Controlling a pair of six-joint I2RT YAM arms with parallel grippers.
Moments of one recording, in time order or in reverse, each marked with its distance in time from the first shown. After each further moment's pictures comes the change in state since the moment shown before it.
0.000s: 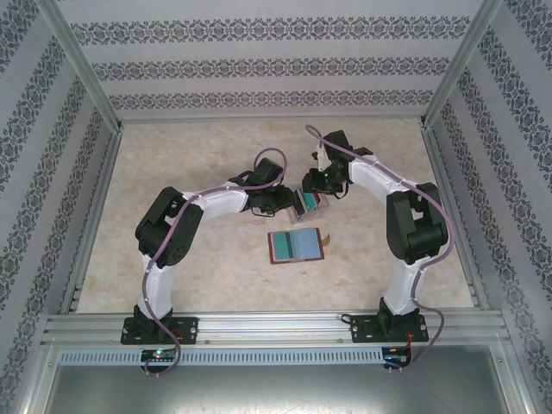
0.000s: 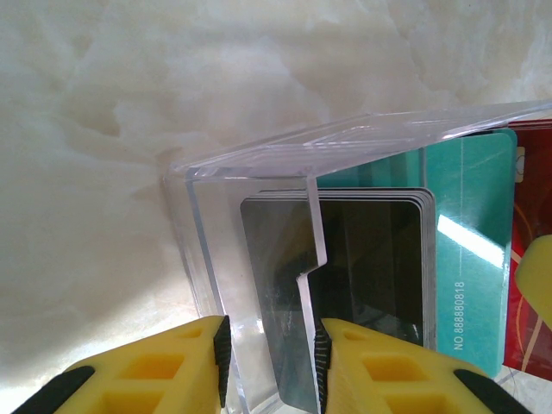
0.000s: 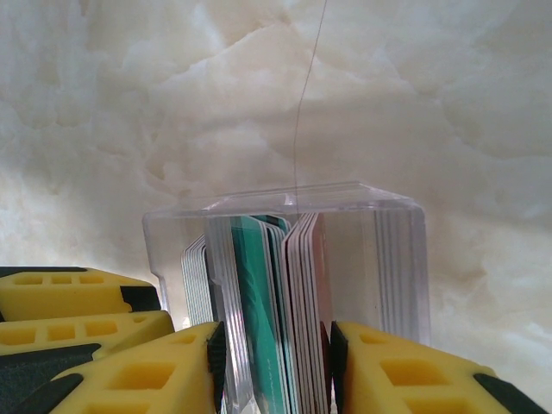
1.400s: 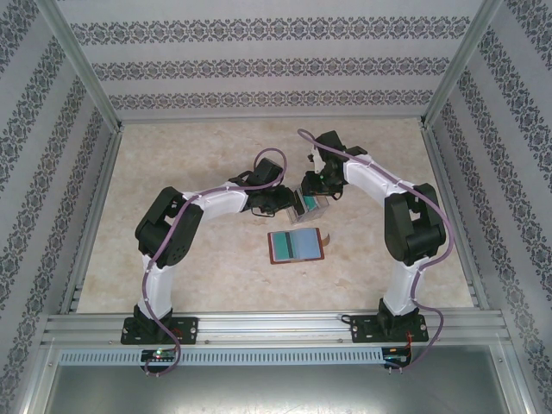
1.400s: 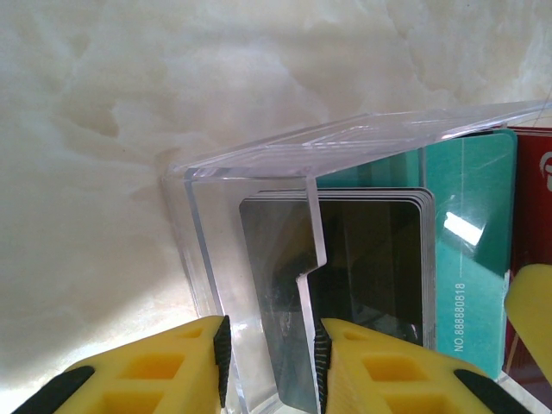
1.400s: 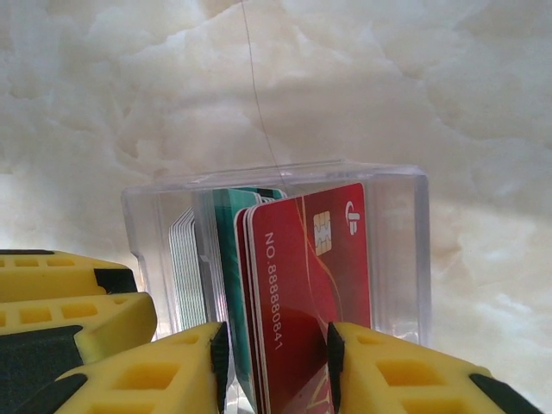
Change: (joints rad) left arm 0.000 0.000 -0.003 0.007 0.003 0.000; right arm 0.047 -0.003 0.031 -0.076 0.117 -0.025
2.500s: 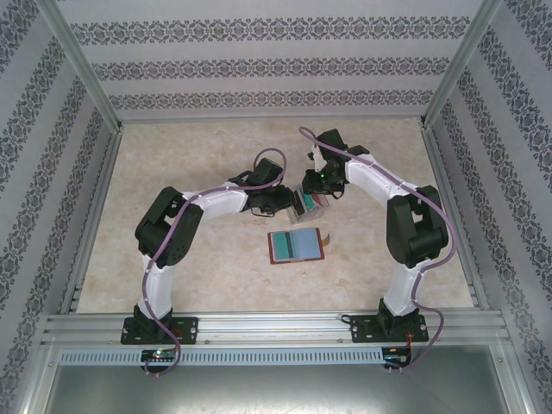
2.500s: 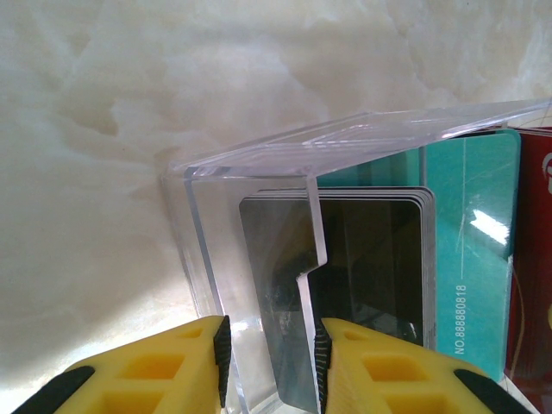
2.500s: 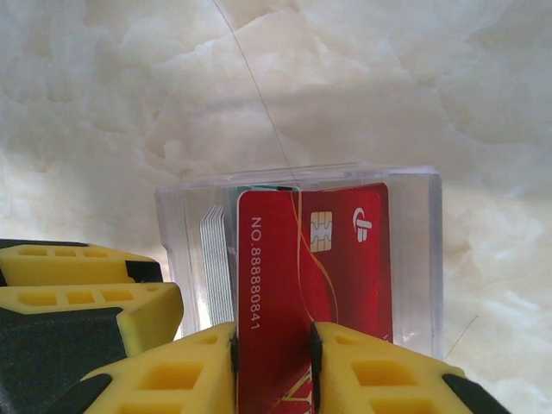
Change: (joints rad) left arm 0.000 0.000 -0.002 0.001 0.007 0.000; right arm -0.002 -0.022 0.000 0.000 -0.026 0.001
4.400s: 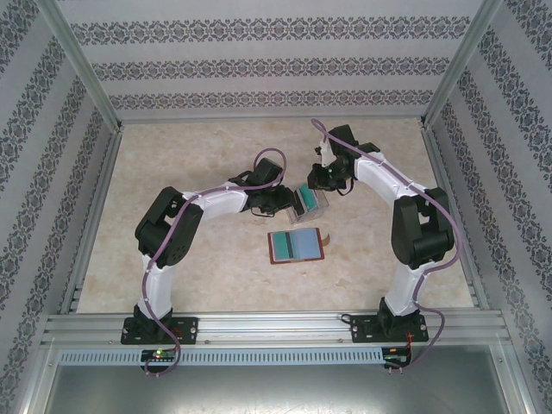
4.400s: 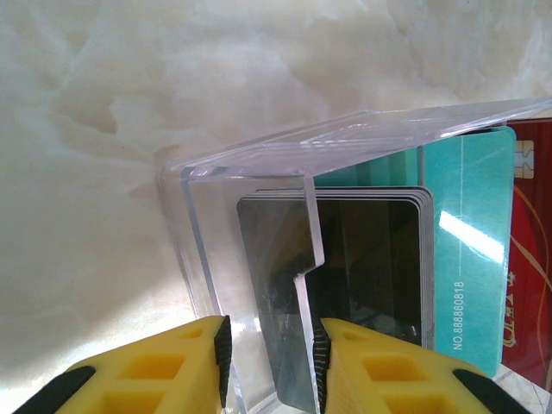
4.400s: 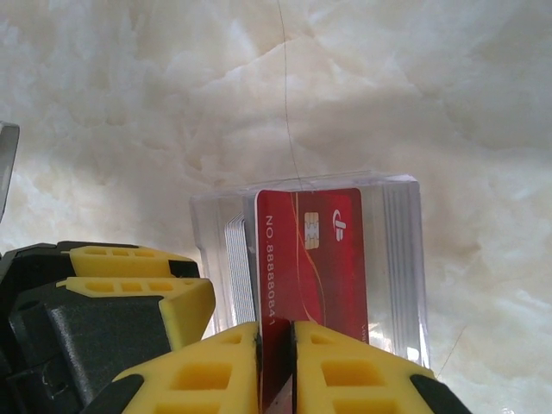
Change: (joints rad) left arm 0.000 0.000 0.000 0.000 0.004 0.000; right arm -0.061 -0.027 -0.002 0.009 -0.132 0.023
